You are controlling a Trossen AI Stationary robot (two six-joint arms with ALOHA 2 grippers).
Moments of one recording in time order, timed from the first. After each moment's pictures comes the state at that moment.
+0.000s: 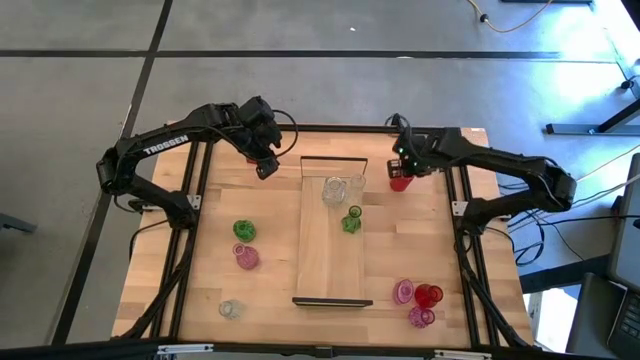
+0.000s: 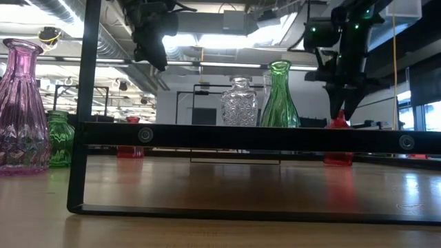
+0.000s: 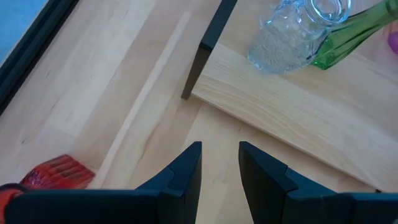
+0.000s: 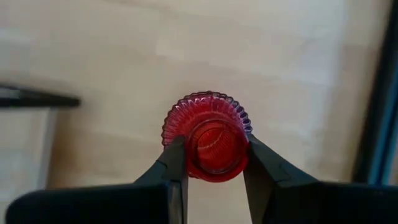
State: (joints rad) left arm 0.51 1.39 1.34 -1.01 0.19 -0.05; right arm -0.45 1.28 0.95 -1.00 0.18 0.90
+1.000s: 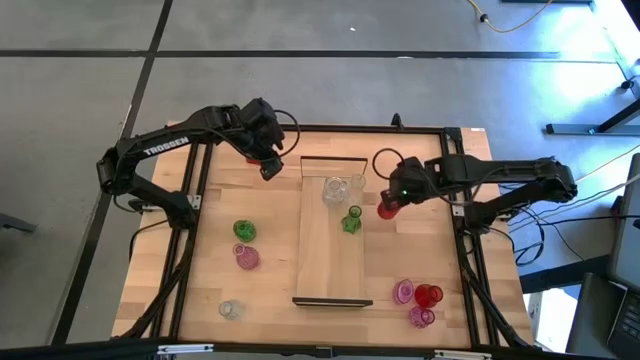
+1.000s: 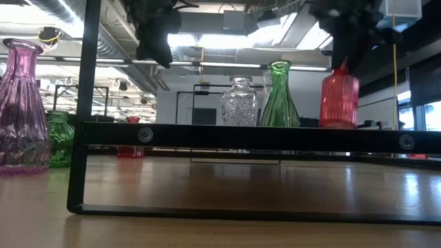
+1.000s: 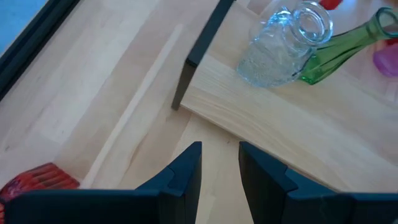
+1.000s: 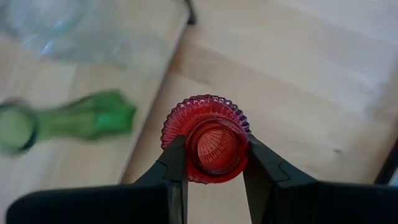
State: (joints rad) left arm 0.47 1.39 1.34 -0.97 0.19 -0.12; right arm 0.05 1.28 1.23 -1.24 0.20 1.18
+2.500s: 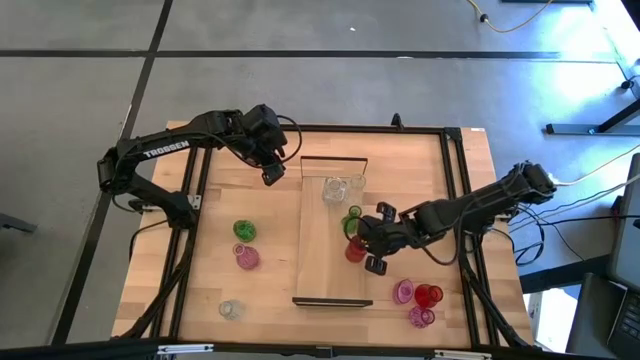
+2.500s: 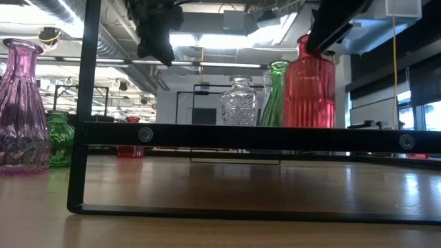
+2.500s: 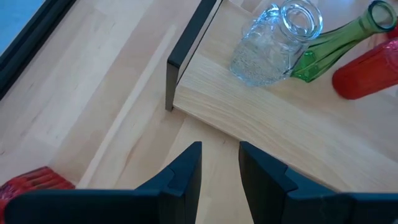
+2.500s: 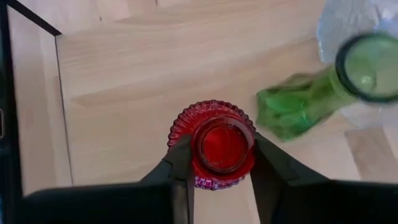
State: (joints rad) left arm 0.42 1.39 1.34 -0.96 0.15 -0.15; right arm 0.38 1.51 1.25 -0.80 0.22 0.55
